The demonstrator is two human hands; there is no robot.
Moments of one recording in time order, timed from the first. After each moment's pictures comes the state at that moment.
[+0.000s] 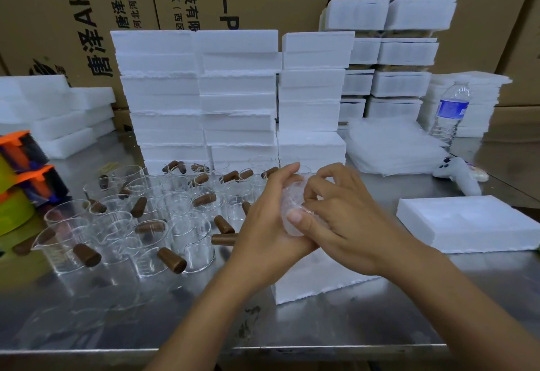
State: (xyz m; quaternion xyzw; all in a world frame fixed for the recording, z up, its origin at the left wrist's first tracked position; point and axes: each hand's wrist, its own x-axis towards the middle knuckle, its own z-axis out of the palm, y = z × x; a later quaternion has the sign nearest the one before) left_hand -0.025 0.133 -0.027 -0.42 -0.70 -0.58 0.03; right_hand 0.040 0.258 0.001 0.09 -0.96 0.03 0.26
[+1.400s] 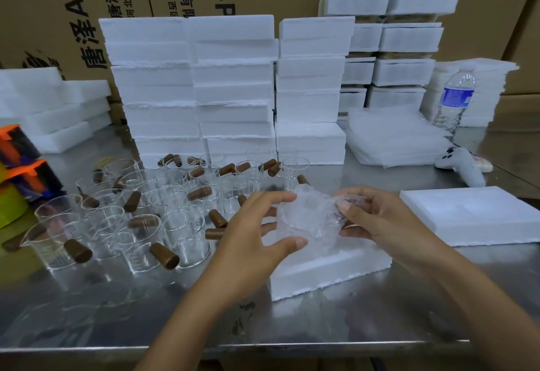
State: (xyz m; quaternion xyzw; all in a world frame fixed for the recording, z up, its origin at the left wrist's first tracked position) left_hand -0.036 0.116 -0.051 -0.41 -0.74 -0.54 -0.01; right_hand 0.042 0.316 -0.044 -0.08 -0.72 0.66 0.18
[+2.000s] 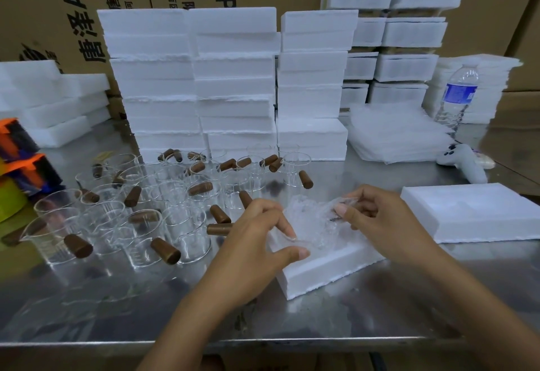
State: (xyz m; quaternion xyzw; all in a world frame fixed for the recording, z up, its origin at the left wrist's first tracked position) left_hand -0.040 0.114 -0.066 -0.42 -0.80 -0.43 0.02; right_hand 0.040 0.318 -0.056 -0.13 -0.84 0.45 0.26
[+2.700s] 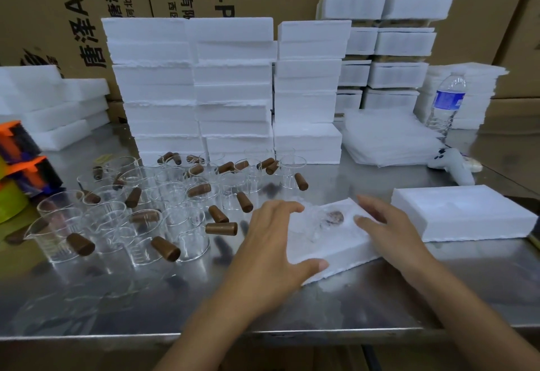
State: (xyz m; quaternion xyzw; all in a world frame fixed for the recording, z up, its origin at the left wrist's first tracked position) left_hand -0.014 0.125 -0.067 -0.44 -0.82 -0.36 0.03; right_hand 0.052 0.332 -0.076 -0.23 -0.82 0.46 0.25
